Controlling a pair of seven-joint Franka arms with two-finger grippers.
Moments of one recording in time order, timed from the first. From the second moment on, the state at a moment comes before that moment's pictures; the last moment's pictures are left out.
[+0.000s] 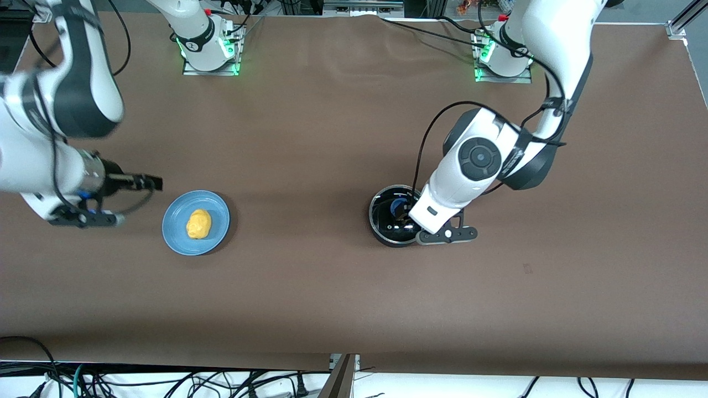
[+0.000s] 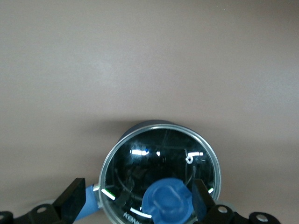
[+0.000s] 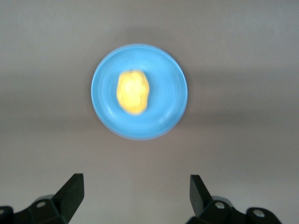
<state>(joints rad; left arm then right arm) -0.27 0.62 -0.26 -1.45 0.06 2.12 -0.62 0.07 0.41 0.01 -1.52 0.00 1.72 0.10</state>
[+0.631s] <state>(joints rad) -0.31 0.64 -0.26 -1.50 0.13 2.19 -0.64 0.11 0.62 0.01 -1.74 0.00 2.26 0.10</state>
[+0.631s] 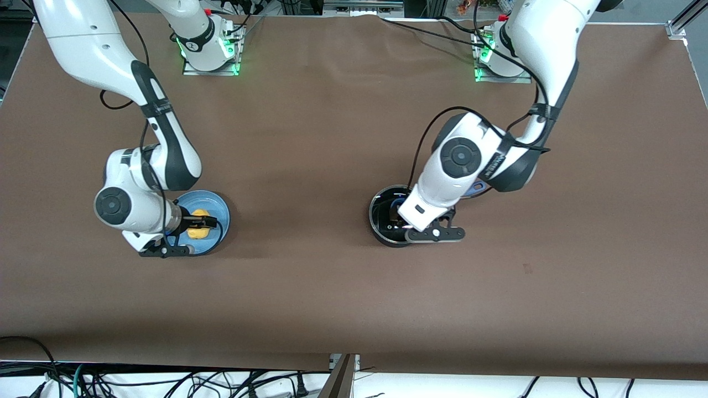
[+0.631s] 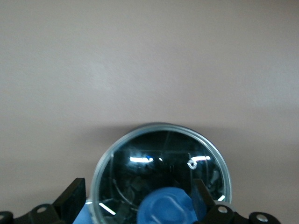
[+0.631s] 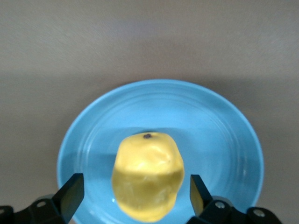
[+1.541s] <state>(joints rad) -0.34 0.66 -0.28 -1.56 0.24 2.25 -0.63 0.11 0.60 0.00 -1.62 0.00 2.06 0.10</state>
